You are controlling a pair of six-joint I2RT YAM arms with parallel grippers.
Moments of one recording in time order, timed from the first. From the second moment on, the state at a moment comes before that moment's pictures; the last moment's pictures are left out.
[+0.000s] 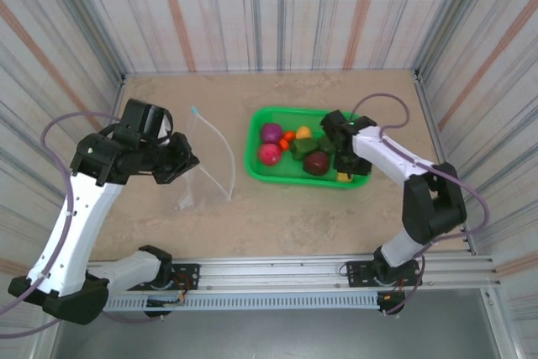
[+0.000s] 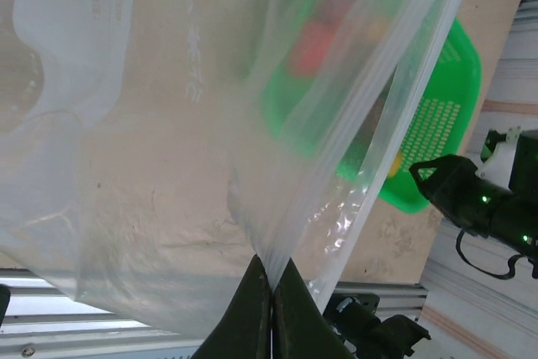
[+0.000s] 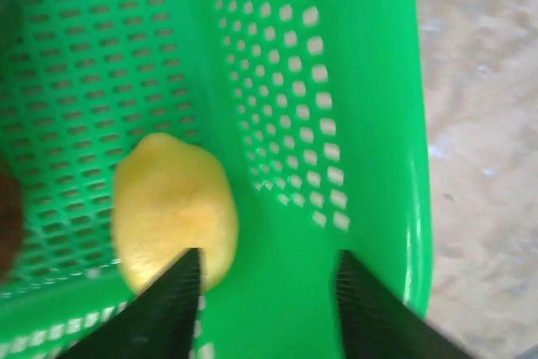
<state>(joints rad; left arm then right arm) -0.41 1.09 1.50 -1.37 0.23 -0.95 0.41 1.56 1.15 -1.10 0.40 0.69</state>
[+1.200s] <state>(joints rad) -0.52 1.25 1.47 -1.25 0.35 -0.99 0.41 1.65 1.07 -0.82 0.09 0.49</state>
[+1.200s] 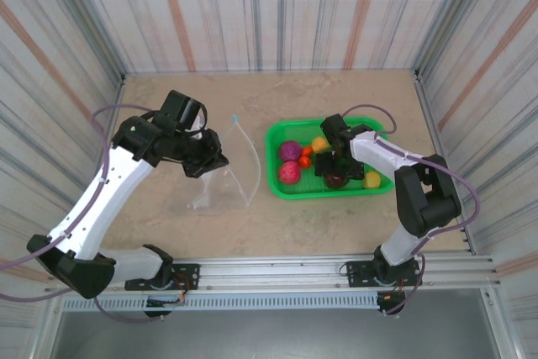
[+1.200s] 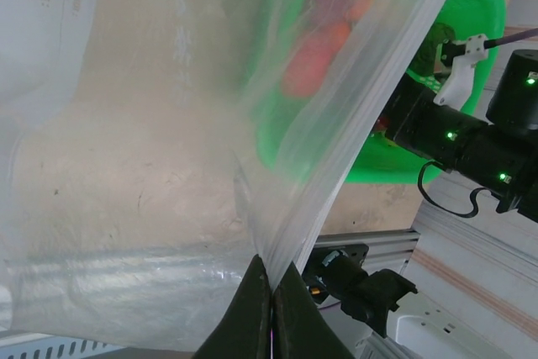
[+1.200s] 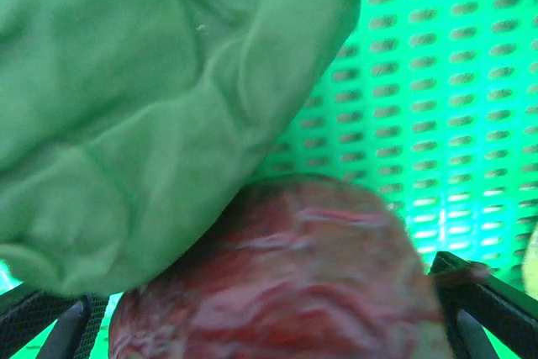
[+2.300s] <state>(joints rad) -0.50 1.23 1.42 -1.18 0.45 -0.96 0.43 1.50 1.04 -0.86 0.06 0.50</state>
